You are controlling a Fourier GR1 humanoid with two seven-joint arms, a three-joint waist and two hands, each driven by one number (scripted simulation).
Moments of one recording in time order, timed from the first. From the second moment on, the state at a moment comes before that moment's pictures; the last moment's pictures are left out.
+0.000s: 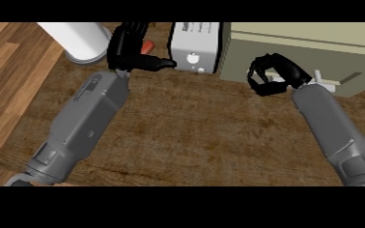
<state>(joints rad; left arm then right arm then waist) -0.88 0.19 -0.25 -0.72 0.68 0.04 -0.49 -0.77 -0.34 0.07 -0.56 0.39 0.26 -0.42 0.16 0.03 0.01</state>
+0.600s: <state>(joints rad) -0.84 0.21 -0.25 -0.76 0.69 -0.01 -0.48 -0.75 -0.38 0.04 -0.60 0.31 0.42 -0.42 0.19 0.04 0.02</state>
